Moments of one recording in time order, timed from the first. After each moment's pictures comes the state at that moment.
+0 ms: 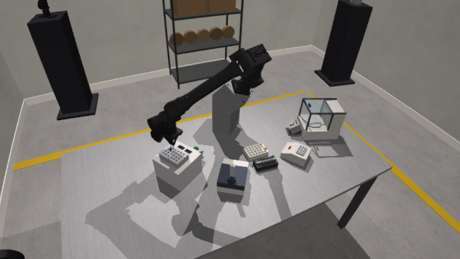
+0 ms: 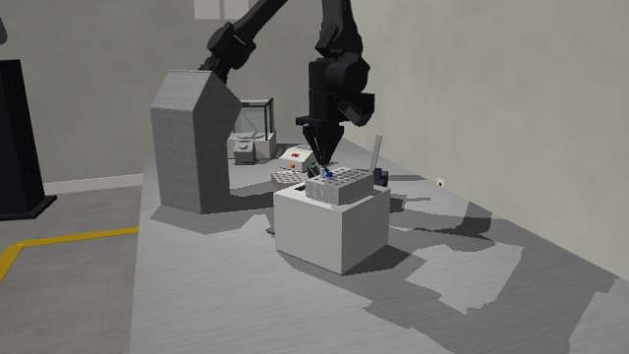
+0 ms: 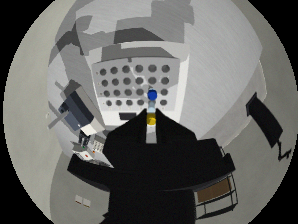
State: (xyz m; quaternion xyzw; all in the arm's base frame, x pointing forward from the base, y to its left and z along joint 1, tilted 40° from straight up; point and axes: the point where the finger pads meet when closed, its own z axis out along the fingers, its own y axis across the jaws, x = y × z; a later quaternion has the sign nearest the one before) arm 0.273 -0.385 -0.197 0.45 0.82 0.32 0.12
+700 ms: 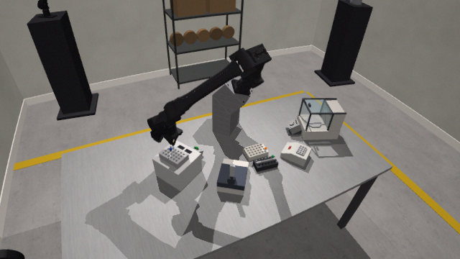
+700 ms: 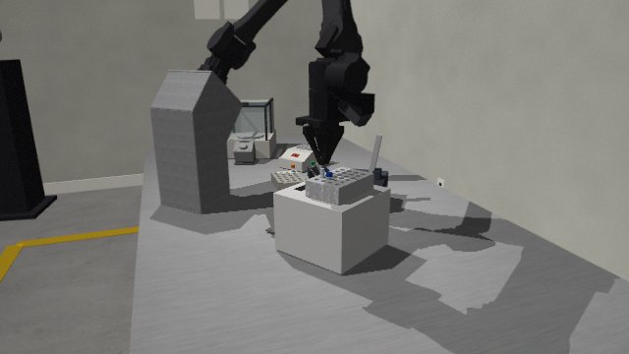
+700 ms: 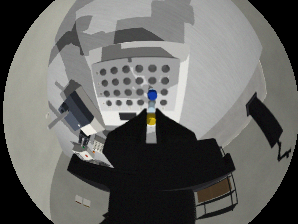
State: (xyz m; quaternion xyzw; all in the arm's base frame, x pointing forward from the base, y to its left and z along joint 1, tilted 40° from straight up) arm 0.273 -0.385 -0.197 0.45 0.82 0.32 0.12
